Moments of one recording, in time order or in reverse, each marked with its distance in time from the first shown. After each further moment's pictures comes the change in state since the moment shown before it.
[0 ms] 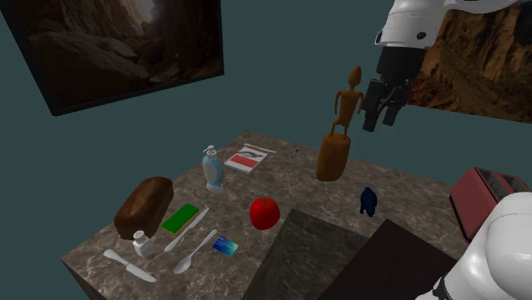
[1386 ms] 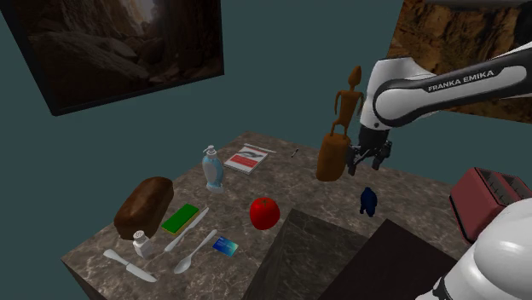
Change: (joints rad) arm -0.214 0.194 -0.070 -0.407 -0.175 0.598 0.104
